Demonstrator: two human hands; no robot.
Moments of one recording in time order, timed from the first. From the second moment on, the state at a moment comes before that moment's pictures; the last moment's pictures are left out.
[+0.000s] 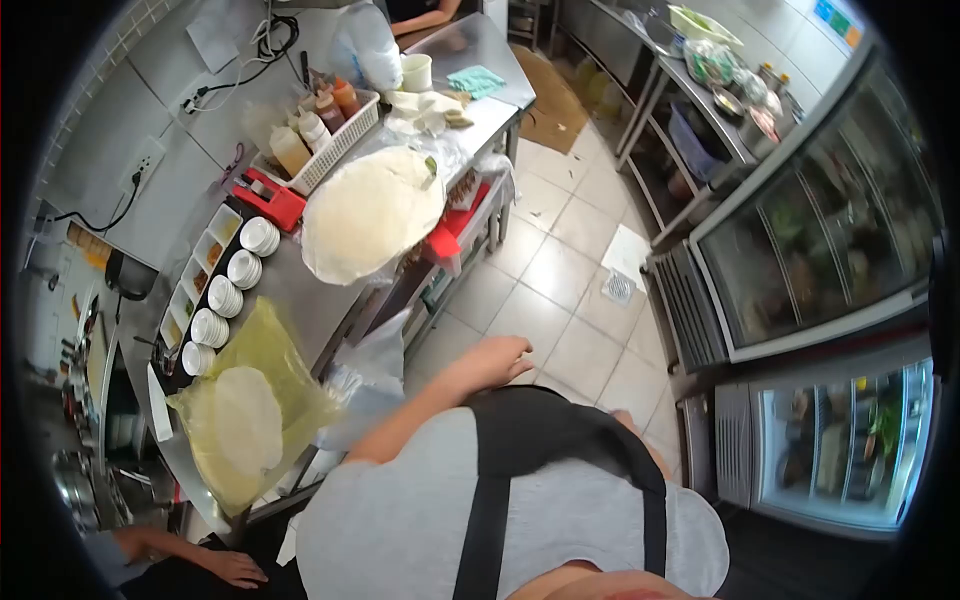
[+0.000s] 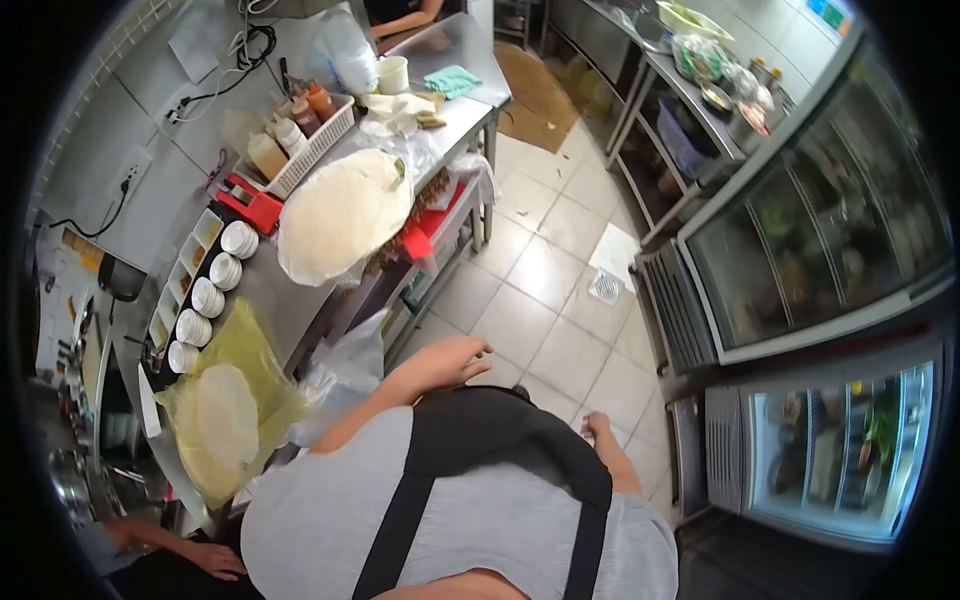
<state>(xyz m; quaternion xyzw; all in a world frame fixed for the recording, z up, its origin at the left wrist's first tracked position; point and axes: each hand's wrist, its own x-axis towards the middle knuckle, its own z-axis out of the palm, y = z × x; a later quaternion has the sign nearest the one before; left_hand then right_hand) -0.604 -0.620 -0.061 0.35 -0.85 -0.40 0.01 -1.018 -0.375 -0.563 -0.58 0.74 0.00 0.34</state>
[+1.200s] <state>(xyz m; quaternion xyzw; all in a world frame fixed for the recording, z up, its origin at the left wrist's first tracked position) -0.487 -0.752 -0.103 0.78 -0.02 -0.15 0.61 -0.558 -0.950 -0.051 -0.88 -0.10 0.01 0.47</state>
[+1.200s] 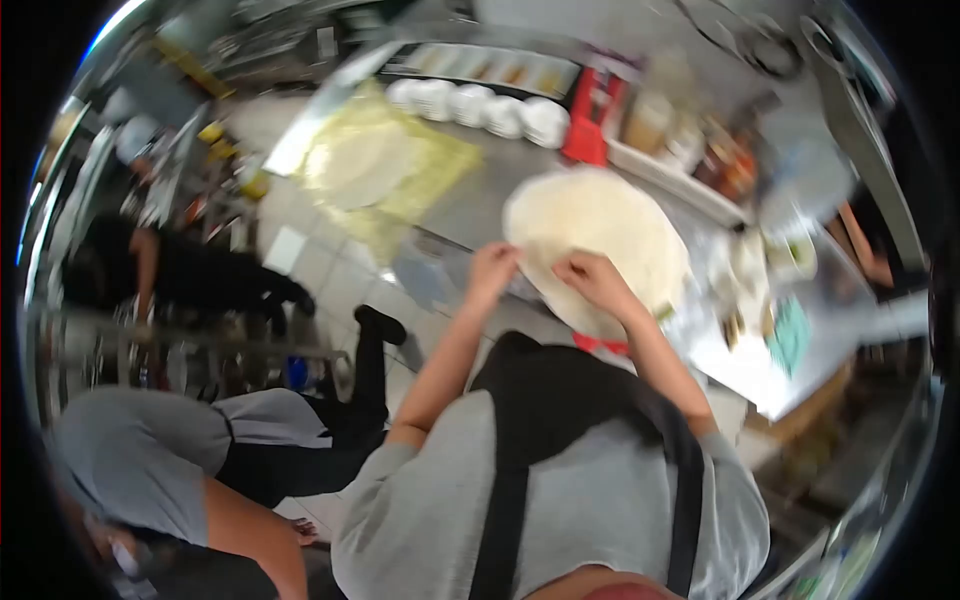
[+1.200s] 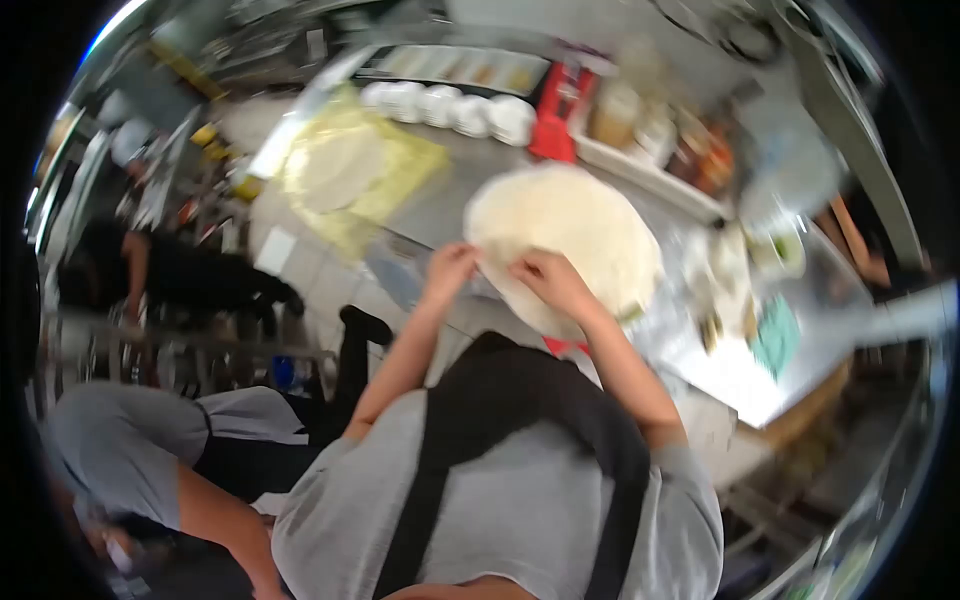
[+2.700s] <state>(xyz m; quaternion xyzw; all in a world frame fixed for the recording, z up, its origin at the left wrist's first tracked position) -0.593 -0.838 -0.074 0.44 0.10 -0.14 0.88 -0.562 -1.043 -0.038 -0.86 -0.35 0.03 0.37</state>
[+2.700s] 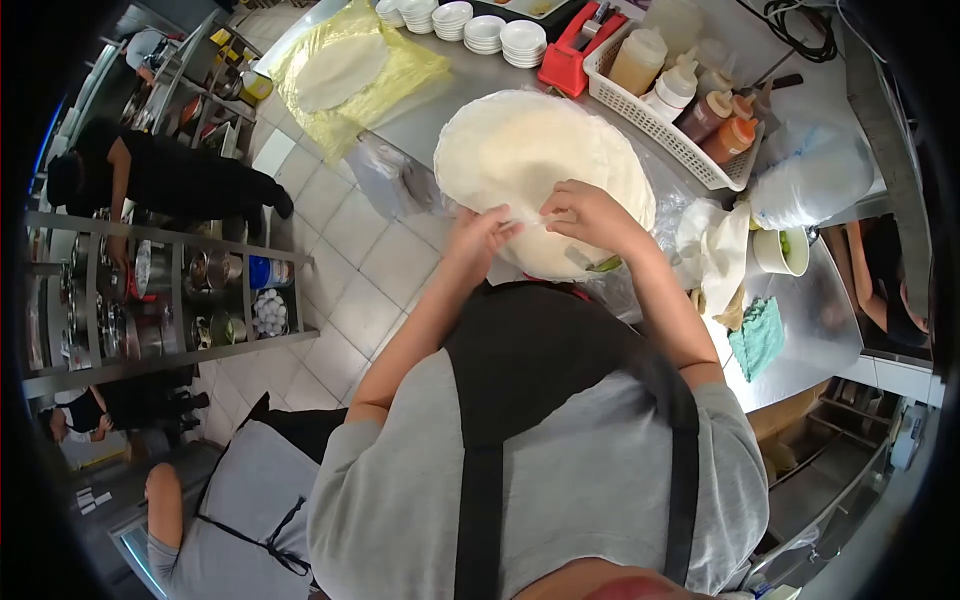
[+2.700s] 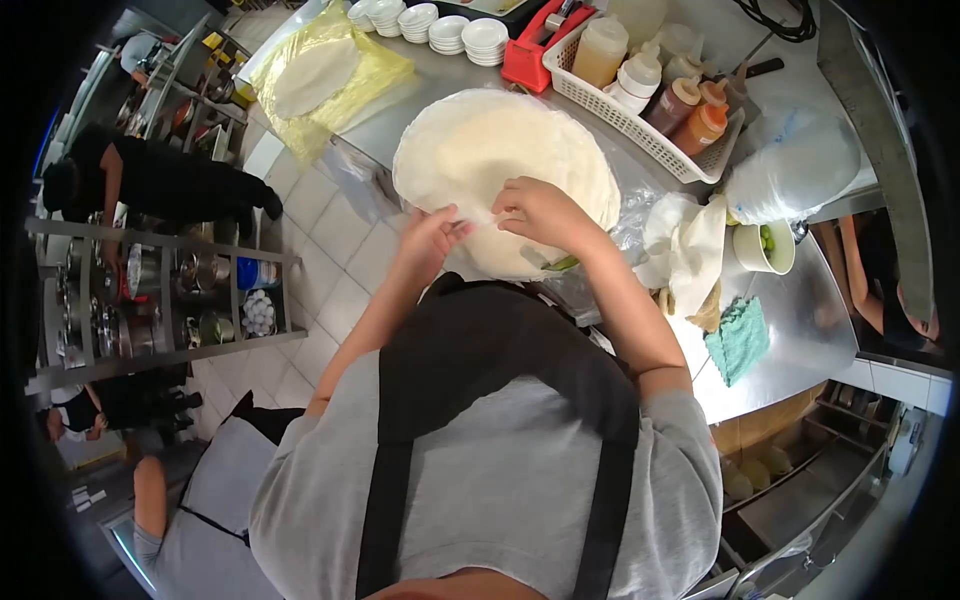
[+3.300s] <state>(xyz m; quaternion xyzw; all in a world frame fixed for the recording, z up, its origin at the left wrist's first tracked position) -0.583 -0.854 -0.076 0.57 0.11 -0.16 0.80 -0.534 -1.028 -0.035 -0.82 -0.21 0.12 0.52</state>
